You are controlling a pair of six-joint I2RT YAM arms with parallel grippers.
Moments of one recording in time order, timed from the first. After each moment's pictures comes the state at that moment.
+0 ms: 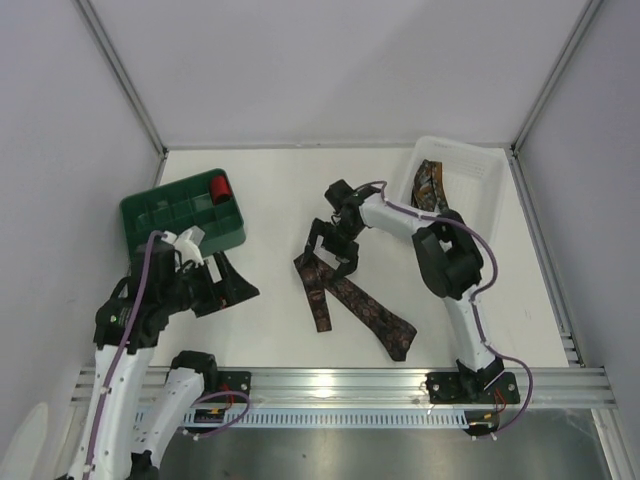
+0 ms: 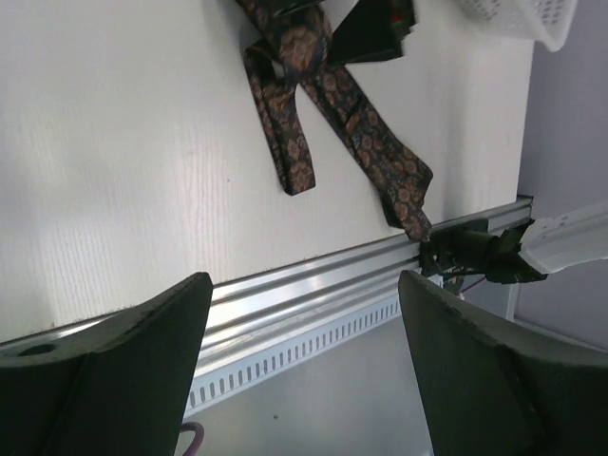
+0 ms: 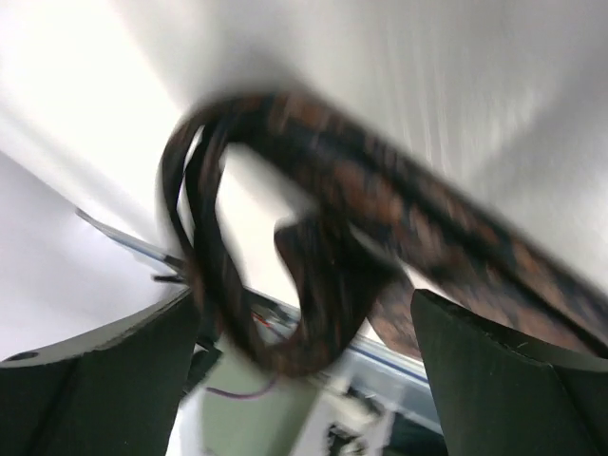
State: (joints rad) left arm -0.13 0.61 0.99 -1.15 0.45 -0.52; right arm 0.65 2.23 1.73 -0.84 -0.55 0.96
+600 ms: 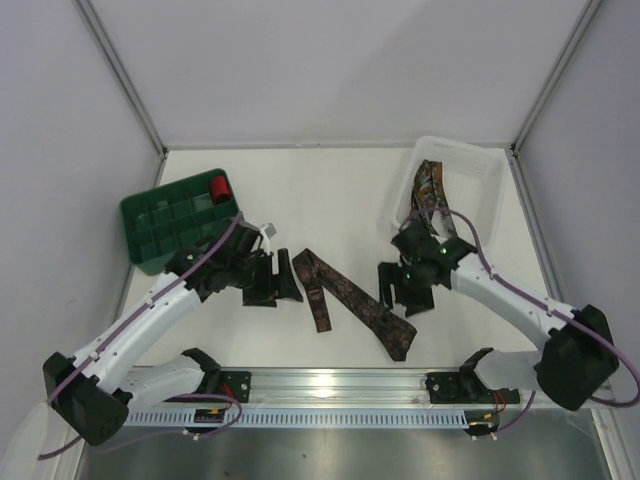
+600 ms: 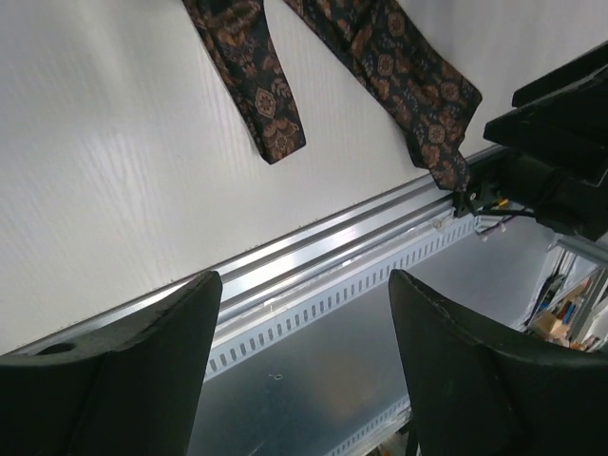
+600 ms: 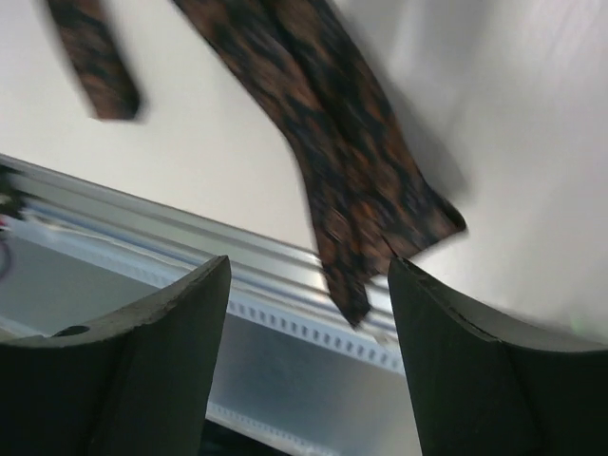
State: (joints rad) left arm -0.57 1.02 0.96 -0.93 0.33 -0.68; right arm 0.64 1.30 0.99 -0.92 -0.22 0.58
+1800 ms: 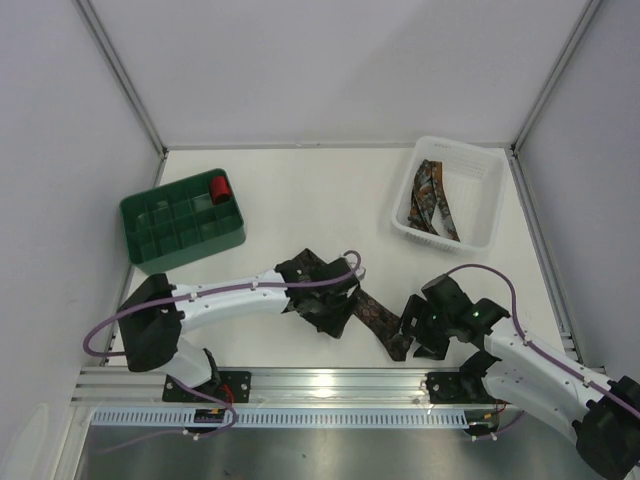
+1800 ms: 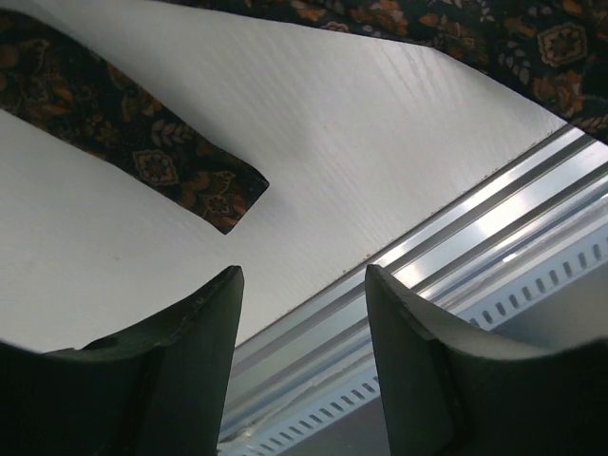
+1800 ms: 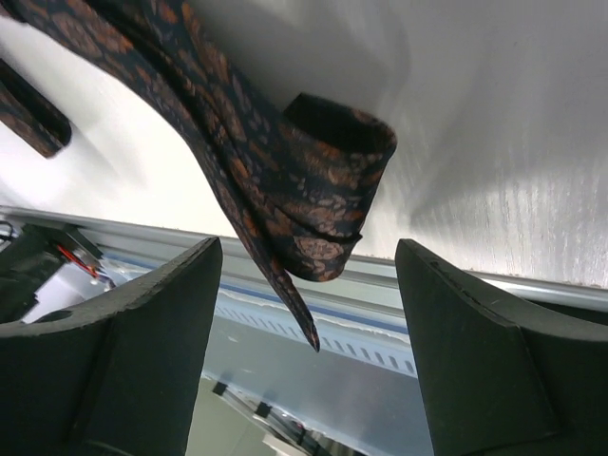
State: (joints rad) left arm -1.08 1.53 1.07 -0.76 0.04 -0.55; right arm 0.66 0.81 0.41 -0.74 -0.20 1.10
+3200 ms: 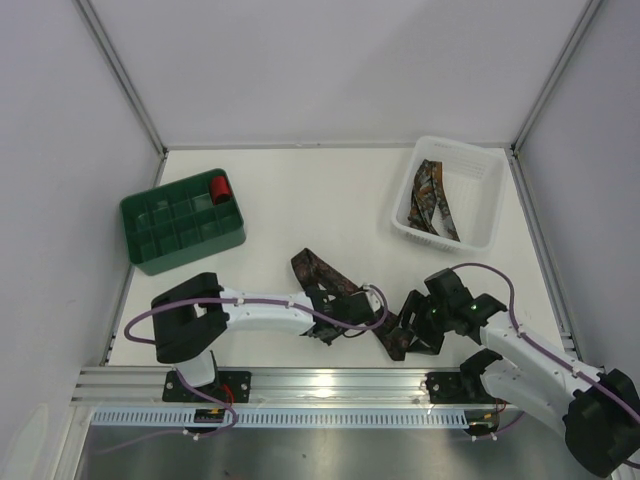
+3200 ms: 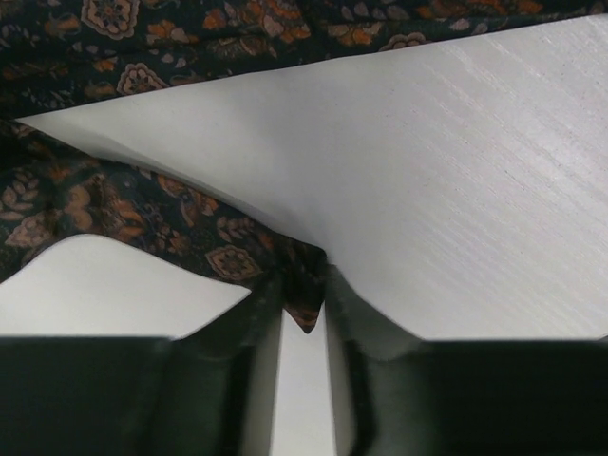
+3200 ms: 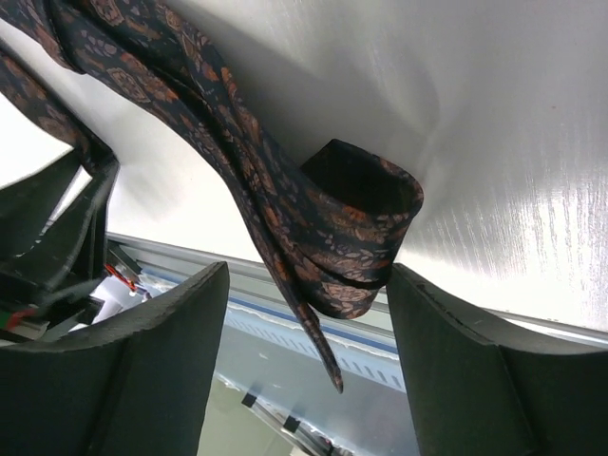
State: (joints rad) left arm -1.26 1.70 0.99 -0.58 -0.35 -0.20; right arm 0.55 0.88 0.41 -0.65 -0.32 1.07
